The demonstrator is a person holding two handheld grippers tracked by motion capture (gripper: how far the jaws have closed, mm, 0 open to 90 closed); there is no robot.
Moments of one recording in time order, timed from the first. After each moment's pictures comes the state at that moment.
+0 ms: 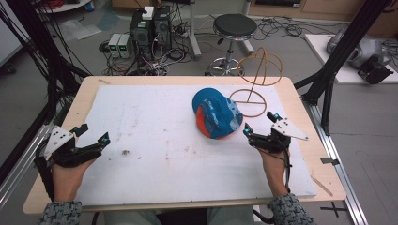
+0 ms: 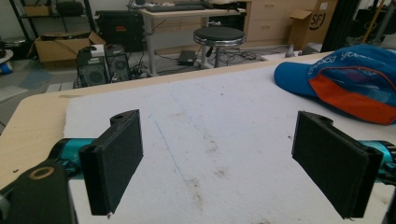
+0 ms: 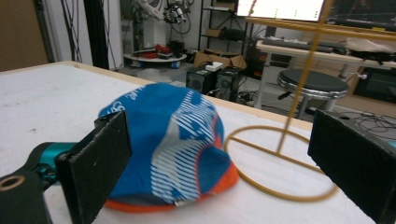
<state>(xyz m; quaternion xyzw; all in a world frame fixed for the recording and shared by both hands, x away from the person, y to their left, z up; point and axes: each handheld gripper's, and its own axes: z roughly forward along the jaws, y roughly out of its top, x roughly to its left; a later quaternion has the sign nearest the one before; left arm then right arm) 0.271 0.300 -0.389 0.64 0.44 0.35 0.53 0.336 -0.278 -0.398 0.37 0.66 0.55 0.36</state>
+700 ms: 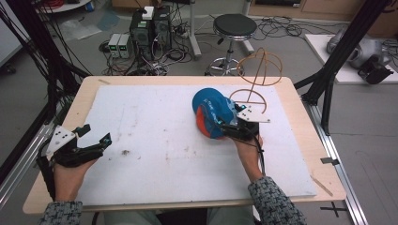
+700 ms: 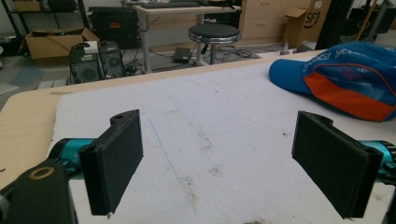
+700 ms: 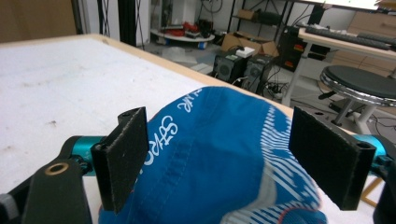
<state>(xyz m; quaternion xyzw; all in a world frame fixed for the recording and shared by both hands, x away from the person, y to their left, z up) 0.273 0.298 -0.392 0.64 0.44 0.34 0.53 0.382 -0.204 -0.406 0.33 0.72 0.52 0.33</state>
